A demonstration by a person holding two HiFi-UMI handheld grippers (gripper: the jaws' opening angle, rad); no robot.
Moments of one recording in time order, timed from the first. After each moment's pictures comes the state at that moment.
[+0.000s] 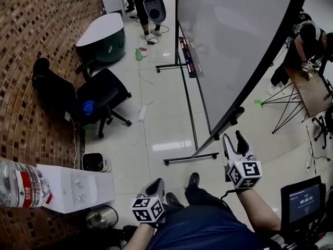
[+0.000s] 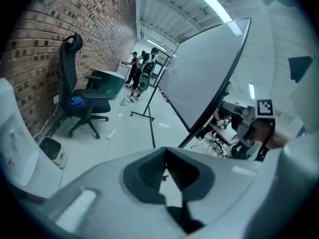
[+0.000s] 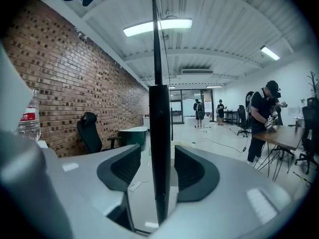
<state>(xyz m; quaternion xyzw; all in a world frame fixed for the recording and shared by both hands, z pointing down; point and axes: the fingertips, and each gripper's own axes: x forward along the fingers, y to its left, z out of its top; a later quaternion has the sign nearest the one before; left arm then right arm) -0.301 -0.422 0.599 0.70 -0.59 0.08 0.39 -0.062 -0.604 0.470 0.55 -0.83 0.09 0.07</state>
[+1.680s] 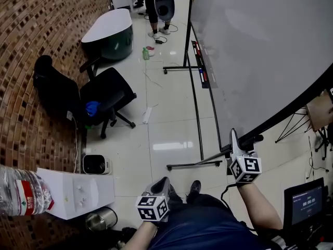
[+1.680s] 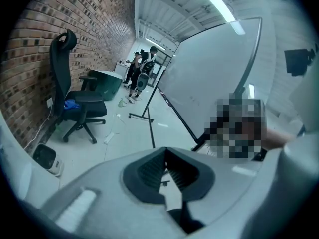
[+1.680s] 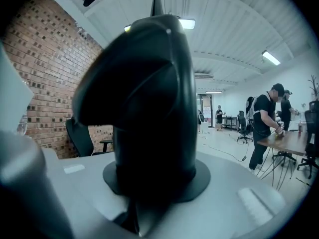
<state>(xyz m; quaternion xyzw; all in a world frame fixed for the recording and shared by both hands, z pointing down) -0.307 -0.501 0.594 0.71 -0.58 0.07 0.39 -0.081 -0.714 0.475 0.56 -0.83 0.06 0.06</state>
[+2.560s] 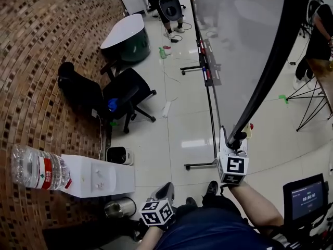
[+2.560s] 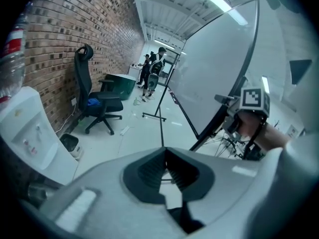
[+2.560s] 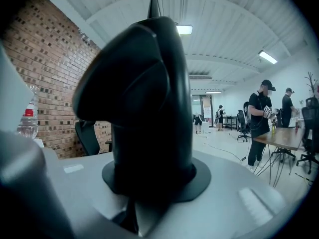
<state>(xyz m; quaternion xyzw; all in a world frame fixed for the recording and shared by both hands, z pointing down) -0.271 -0.370 0.586 0.65 -0.64 0.11 0.39 -0.086 -0.608 0.486 0.56 -0.83 0.05 0.05</state>
